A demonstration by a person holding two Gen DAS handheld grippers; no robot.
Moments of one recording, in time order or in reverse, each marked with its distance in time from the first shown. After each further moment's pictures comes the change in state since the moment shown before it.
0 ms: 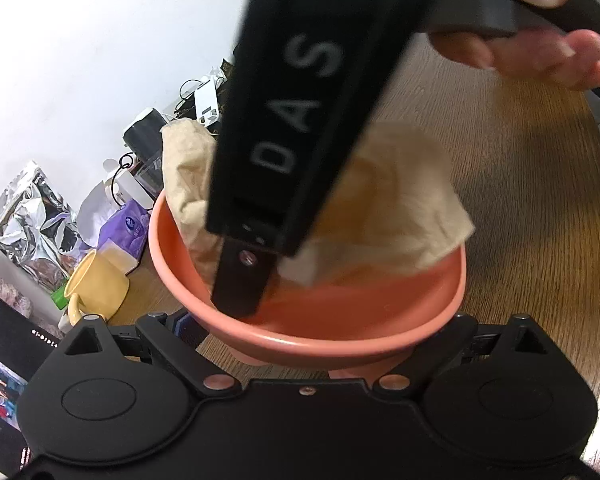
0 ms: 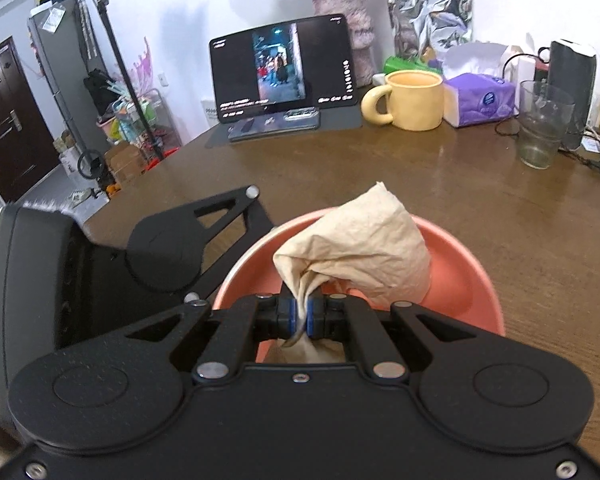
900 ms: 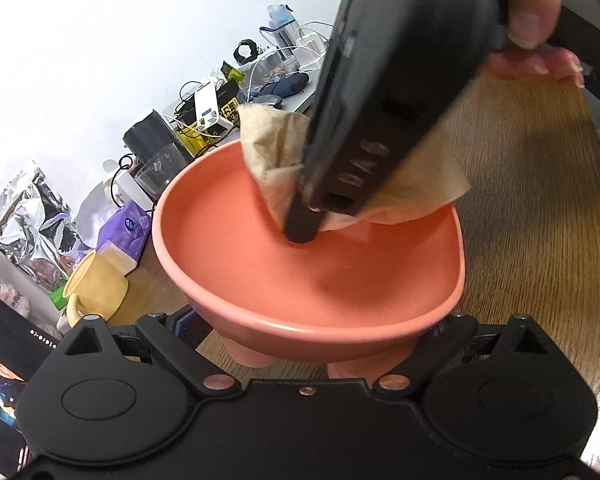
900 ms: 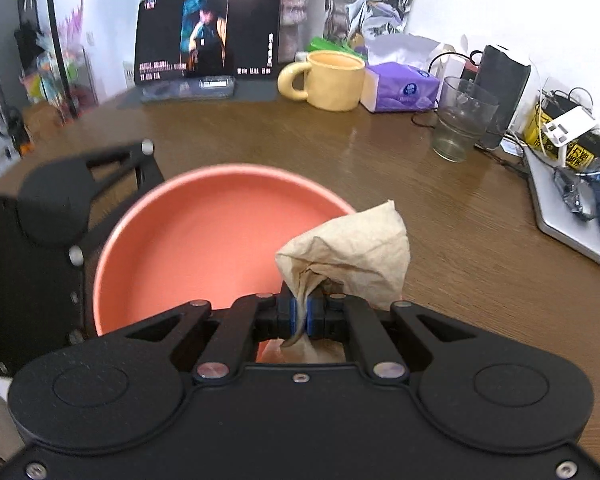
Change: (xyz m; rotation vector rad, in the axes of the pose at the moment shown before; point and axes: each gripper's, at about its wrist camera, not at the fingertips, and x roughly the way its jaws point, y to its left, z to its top) left arm -0.006 -0.014 -0.003 0.002 -0.014 -0.007; right arm 0.007 0.000 -0.014 -0.112 0.115 -0.315
